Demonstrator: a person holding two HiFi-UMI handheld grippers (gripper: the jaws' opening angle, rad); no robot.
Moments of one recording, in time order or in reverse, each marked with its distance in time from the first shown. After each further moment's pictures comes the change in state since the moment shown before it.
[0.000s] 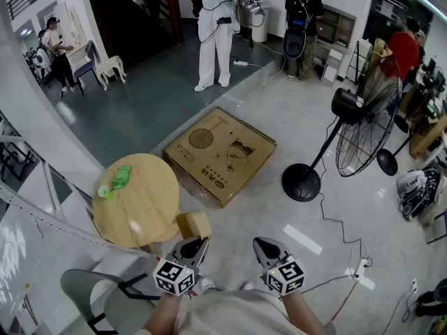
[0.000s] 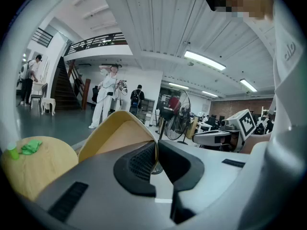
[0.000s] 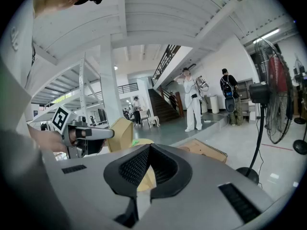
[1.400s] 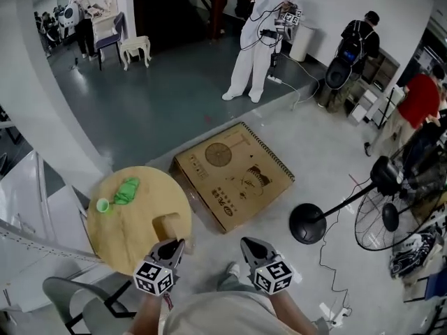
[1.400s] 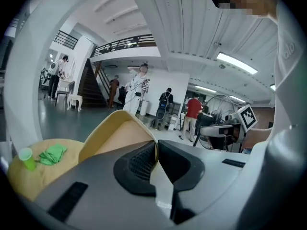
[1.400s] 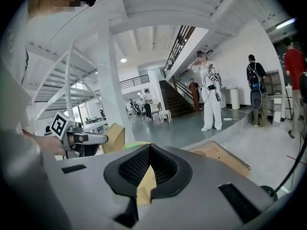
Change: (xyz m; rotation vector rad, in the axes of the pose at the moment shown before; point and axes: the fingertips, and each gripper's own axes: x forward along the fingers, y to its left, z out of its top) left arm 0.036 0.313 0.030 -0.107 -0.005 0.255; right arm 0.320 -0.026 0.078 -0.035 0.084 0.167
